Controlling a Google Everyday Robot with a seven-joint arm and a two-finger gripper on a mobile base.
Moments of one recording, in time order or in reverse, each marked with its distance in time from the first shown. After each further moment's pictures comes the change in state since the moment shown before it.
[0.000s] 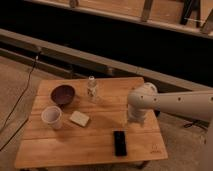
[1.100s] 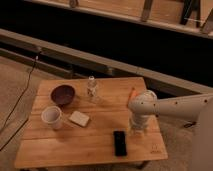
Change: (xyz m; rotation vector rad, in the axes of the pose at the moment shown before) arm 0.014 -0.006 0.046 0.026 0.097 -0.013
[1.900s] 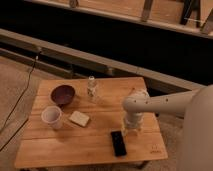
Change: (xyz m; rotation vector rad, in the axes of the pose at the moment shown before) arm -0.011 0.044 0.004 -0.034 0.020 -0.080
